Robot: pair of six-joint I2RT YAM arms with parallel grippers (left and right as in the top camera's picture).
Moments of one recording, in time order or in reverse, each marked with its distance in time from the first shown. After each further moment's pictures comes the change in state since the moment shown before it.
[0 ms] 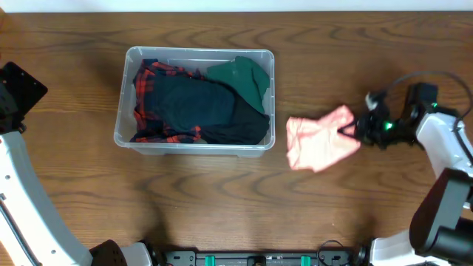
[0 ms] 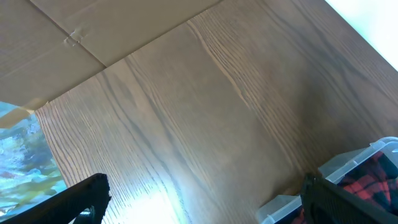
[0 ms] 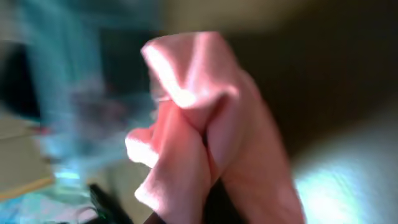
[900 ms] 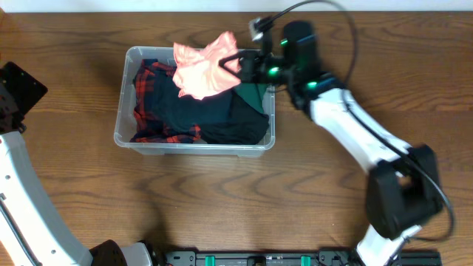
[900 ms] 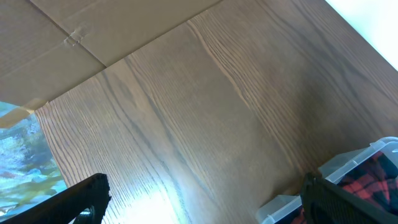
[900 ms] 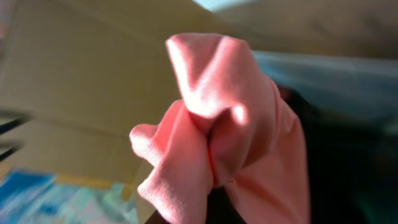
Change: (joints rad) left arm 0.000 0.000 0.000 0.000 0.000 0.000; right arm 0.719 0.231 0.273 0.922 0.124 0.795
